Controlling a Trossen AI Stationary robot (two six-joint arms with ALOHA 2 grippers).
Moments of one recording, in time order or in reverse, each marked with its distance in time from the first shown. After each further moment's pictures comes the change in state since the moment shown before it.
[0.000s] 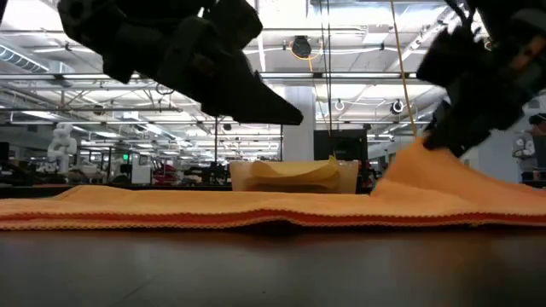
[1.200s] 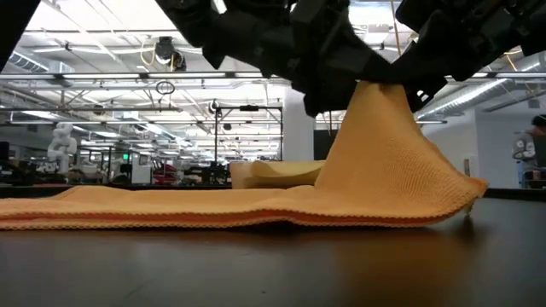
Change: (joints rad) left arm 0.111 0.222 0.471 -0.252 0.212 -0.173; right arm -0.013 0.000 0.163 -0.001 0.032 -0.224
